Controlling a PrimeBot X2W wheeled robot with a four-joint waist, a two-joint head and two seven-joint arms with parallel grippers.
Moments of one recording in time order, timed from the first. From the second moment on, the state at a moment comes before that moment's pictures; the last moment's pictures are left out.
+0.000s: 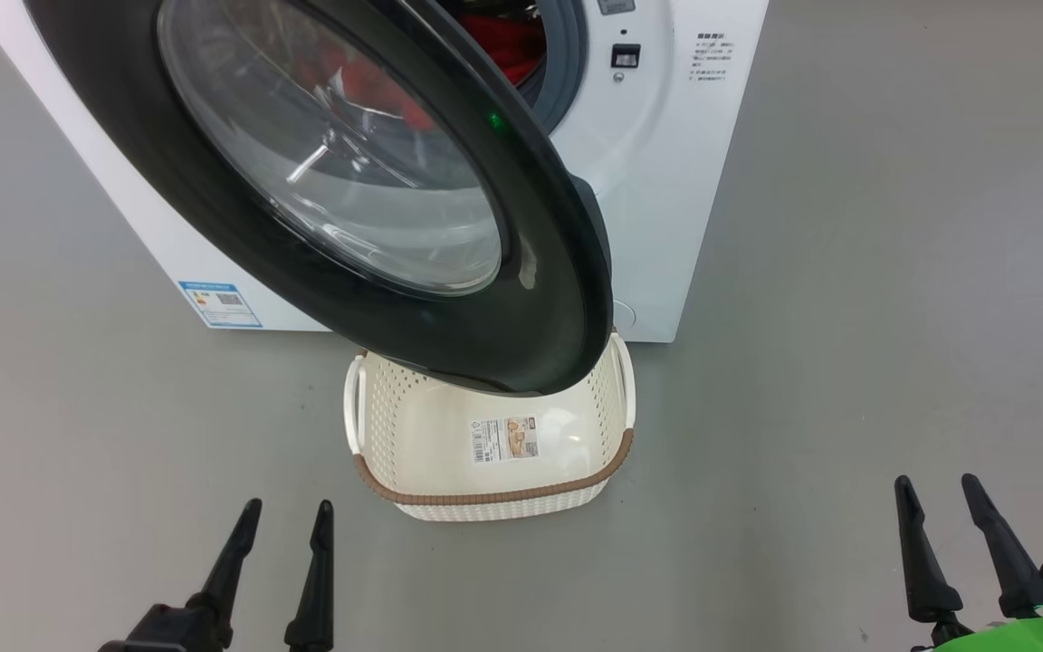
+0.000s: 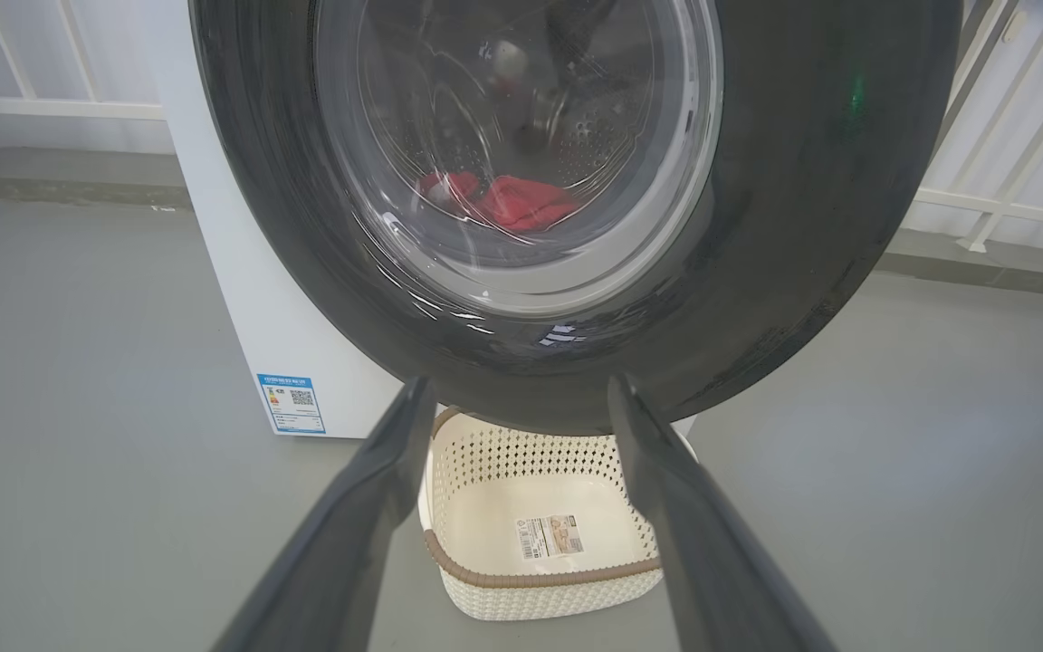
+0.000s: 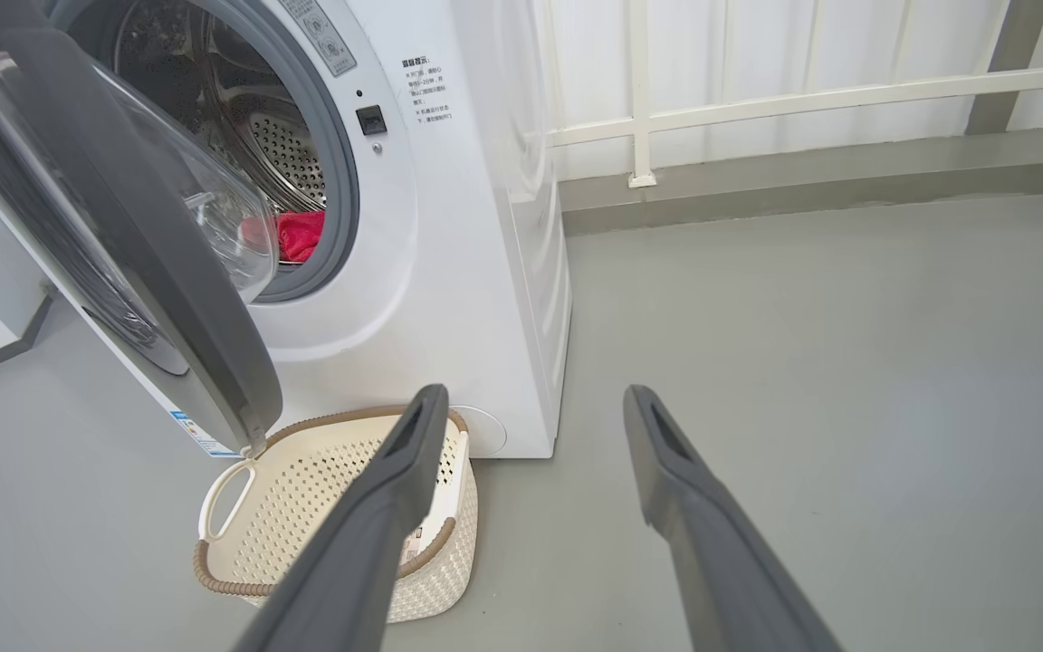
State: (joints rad) left arm 0.00 0.04 -0.06 0.18 -0.21 -0.07 -0.25; right arm 0.12 -0.09 -0.11 0.15 0.37 0.12 -0.26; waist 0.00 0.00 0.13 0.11
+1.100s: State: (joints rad) left arm -0.06 0.04 -0.15 0.17 -0.26 -0.06 -0.25; right arm -0.34 -0.18 0.25 0.19 1.26 0.12 -0.26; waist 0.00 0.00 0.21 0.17
